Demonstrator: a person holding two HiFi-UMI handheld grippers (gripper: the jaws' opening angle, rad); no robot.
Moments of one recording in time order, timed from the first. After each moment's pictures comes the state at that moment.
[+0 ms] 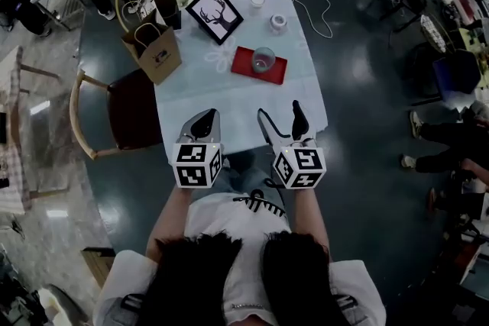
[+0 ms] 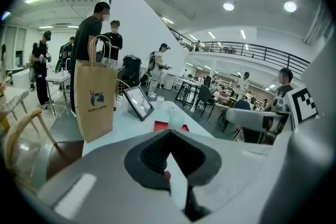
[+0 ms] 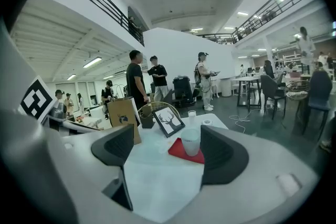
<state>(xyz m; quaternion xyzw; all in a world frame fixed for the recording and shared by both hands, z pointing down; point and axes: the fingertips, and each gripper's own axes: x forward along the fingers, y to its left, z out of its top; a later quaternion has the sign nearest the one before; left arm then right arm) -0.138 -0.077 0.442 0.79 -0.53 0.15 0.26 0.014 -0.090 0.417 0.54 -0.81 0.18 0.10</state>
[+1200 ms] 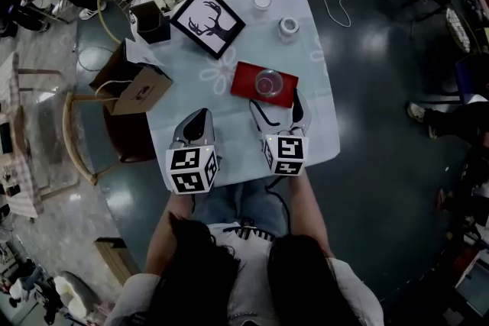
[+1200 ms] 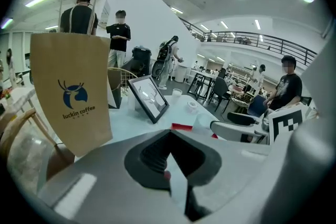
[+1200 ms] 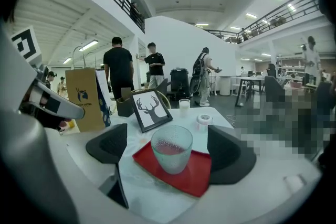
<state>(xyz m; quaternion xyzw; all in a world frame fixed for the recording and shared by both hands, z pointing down) -0.149 -0.202 0.508 0.75 -0.57 0.19 0.29 0.015 -0.245 0.530 0.56 -0.80 0.15 0.17</state>
